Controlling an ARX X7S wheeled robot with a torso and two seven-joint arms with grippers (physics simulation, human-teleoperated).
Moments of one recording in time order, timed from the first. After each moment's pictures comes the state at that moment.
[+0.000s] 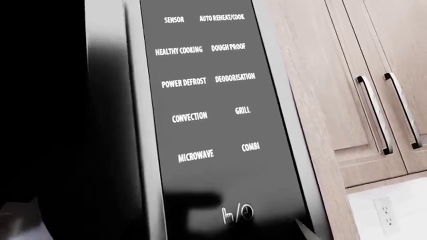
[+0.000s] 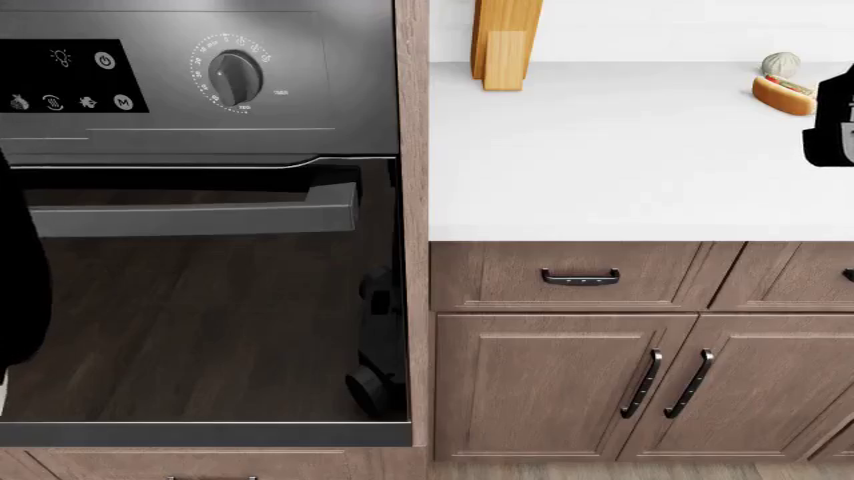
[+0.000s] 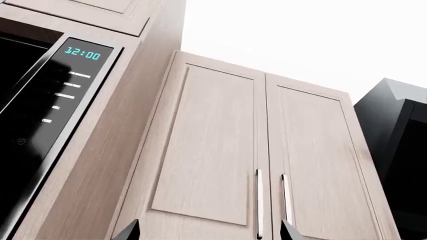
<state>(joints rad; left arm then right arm) -1.85 -0.23 0.24 -0.13 -0.49 -1.03 -0.07 1.46 1.30 -0.92 -1.03 0.98 0.21 1.23</state>
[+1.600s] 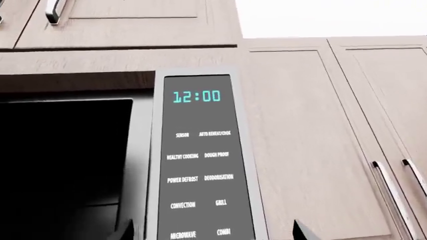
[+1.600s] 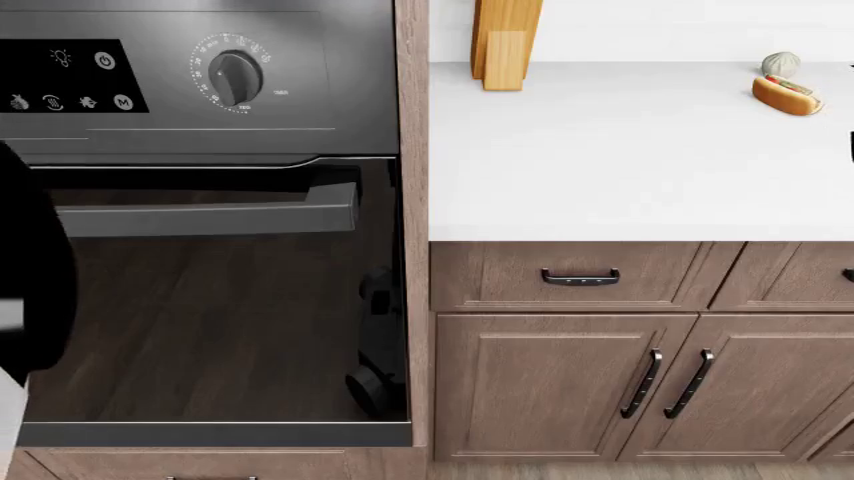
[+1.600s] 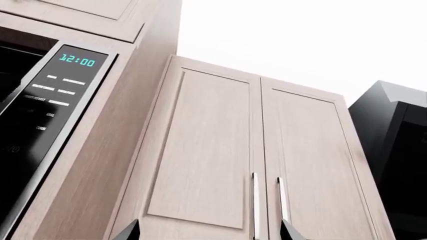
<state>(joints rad) -1.84 -0.18 0.32 0.20 -0.69 -1.00 -0.57 1.55 1.37 -1.03 -1.04 0.98 0.14 1.24</state>
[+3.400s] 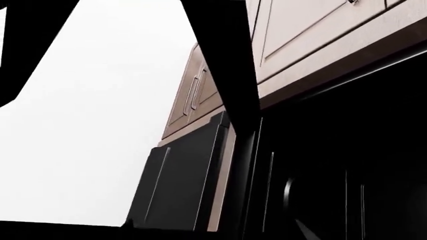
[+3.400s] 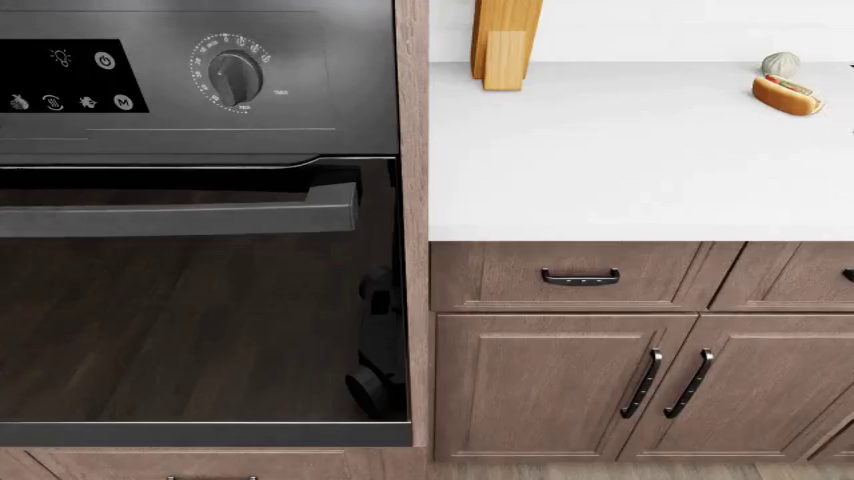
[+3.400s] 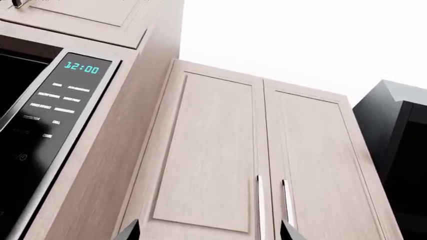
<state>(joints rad) -1.72 -0.72 0.26 0.52 -0.39 -1.40 -0.88 1.79 1.37 -1.28 -1.04 0.99 0.08 1.28</state>
